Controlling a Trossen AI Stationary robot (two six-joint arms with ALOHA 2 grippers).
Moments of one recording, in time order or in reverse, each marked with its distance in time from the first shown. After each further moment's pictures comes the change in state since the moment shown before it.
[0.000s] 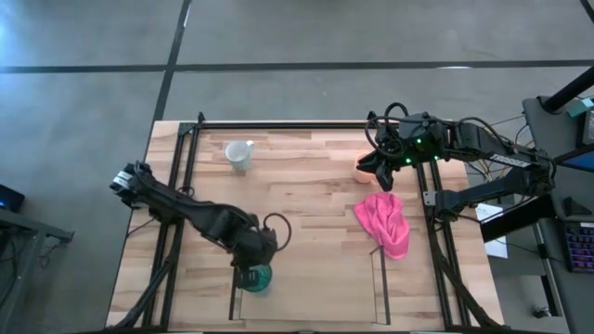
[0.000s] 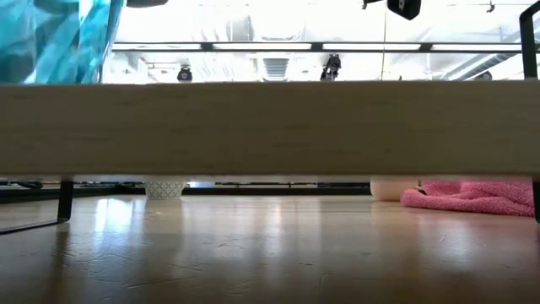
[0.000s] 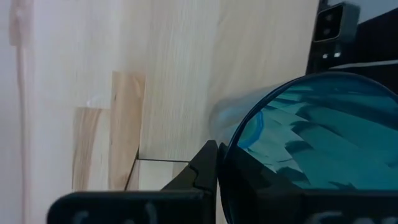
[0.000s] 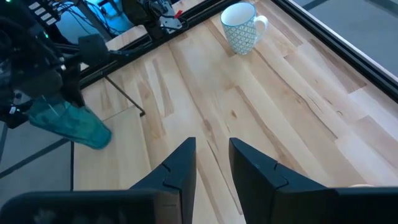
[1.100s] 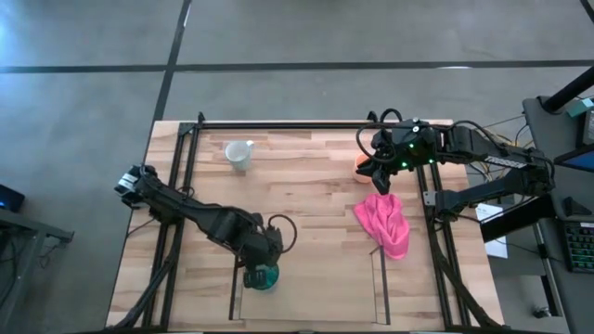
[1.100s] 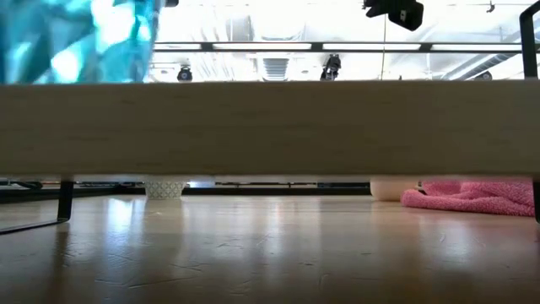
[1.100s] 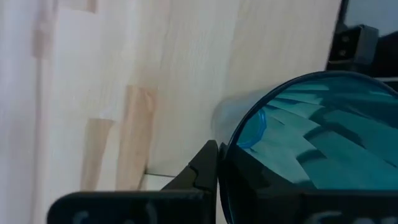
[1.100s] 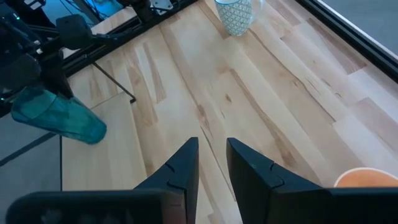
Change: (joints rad) left arm 0.001 0.045 0.041 0.000 -0.058 -0.027; right arm 0.000 0.000 -0.063 0.002 -0.001 0.007
